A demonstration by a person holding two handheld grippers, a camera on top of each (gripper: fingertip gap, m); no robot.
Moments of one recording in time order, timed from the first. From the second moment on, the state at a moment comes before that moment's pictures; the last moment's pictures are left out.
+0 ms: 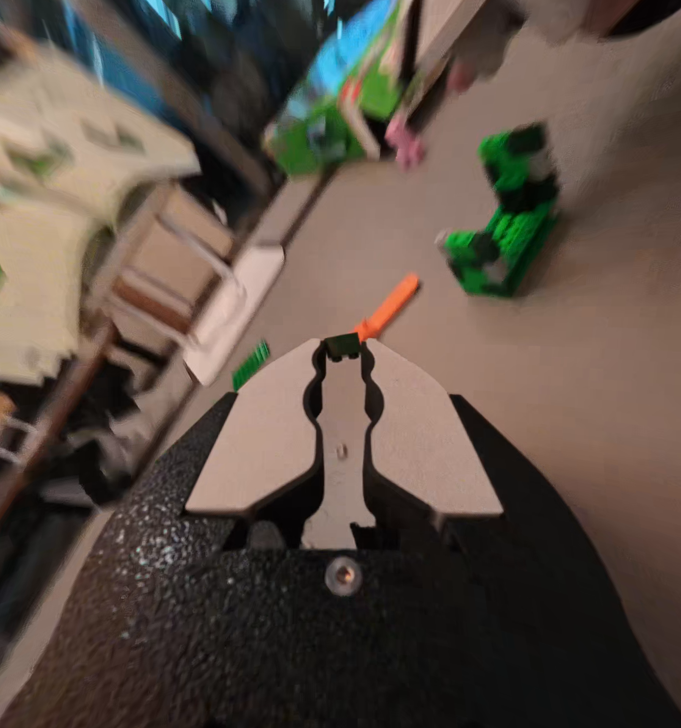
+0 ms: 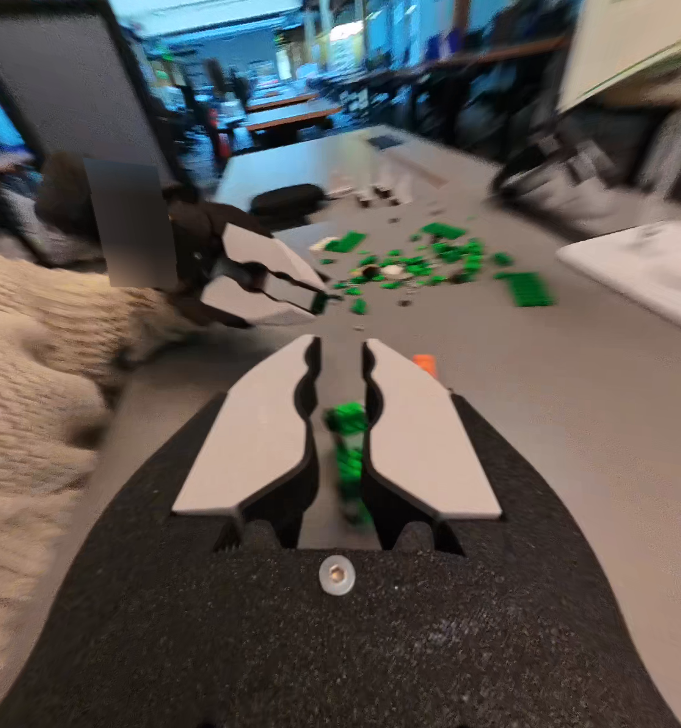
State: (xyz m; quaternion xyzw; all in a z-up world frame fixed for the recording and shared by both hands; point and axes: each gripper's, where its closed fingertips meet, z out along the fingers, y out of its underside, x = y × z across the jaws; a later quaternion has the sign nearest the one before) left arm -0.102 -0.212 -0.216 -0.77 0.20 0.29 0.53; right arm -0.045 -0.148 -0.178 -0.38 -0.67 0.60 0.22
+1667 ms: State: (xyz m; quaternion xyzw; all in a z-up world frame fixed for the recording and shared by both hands) left arm -0.091 -0.232 -0.299 -0.91 0.40 0.06 -0.01; right arm -0.049 -0.071 -0.196 -0.41 -0.61 0.52 0.43
